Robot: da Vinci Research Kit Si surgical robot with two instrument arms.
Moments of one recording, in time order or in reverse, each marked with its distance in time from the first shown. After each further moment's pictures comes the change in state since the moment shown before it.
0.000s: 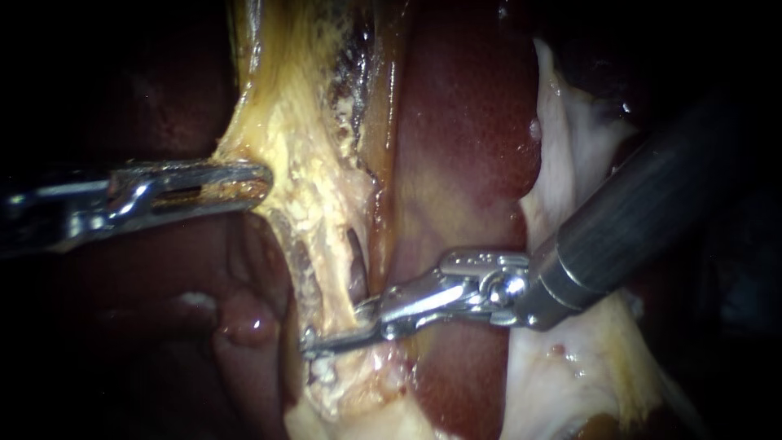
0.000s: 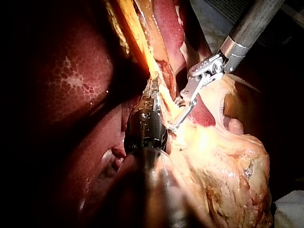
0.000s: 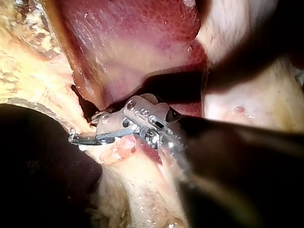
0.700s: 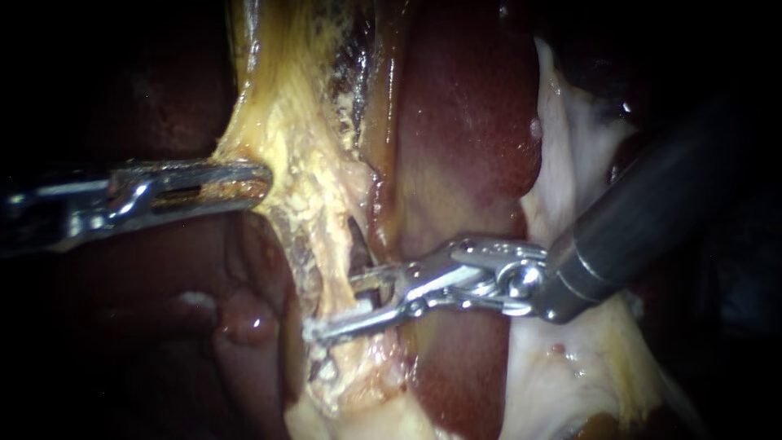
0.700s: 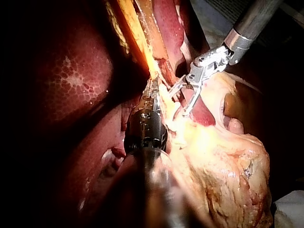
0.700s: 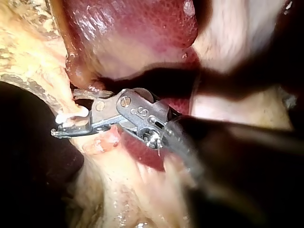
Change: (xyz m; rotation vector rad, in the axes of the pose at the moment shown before) right arm 0.002 -0.001 -0.003 -0.026 0.119 -0.283; left arm 0.000 0.000 0.000 0.000 0.000 0.000
